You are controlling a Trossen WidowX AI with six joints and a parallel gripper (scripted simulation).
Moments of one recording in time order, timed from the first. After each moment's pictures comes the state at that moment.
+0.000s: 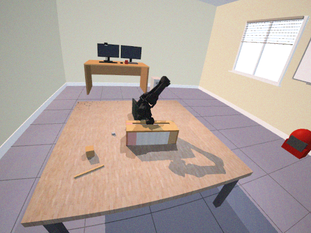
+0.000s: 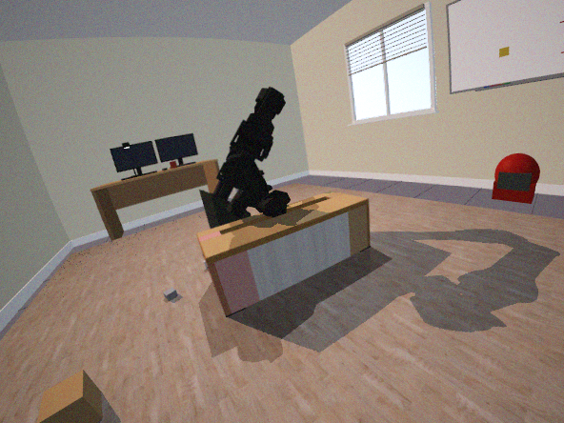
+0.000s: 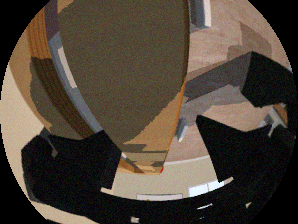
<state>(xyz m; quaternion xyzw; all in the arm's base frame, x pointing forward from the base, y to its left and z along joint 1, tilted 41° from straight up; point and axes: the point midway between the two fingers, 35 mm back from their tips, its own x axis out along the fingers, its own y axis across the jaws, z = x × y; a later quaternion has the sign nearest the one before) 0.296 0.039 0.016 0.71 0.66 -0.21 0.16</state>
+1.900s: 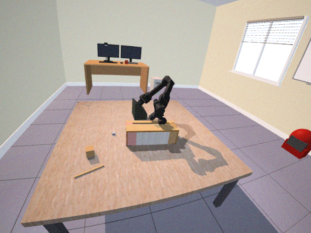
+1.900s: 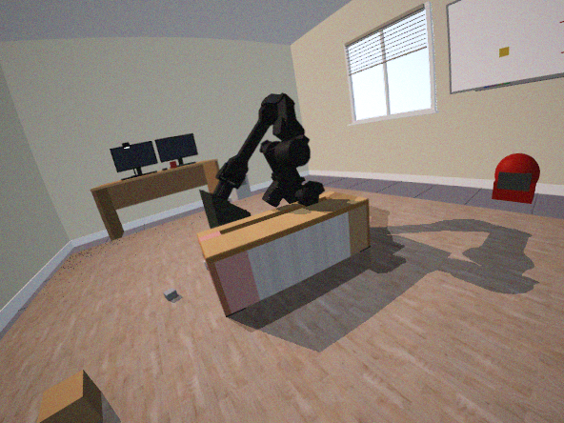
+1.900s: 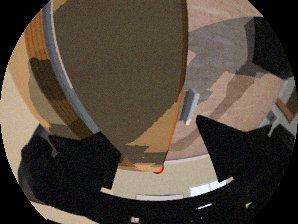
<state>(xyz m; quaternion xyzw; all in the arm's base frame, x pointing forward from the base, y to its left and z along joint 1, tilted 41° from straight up) 0.305 0.111 0.078 0.71 0.66 -0.21 0.16</state>
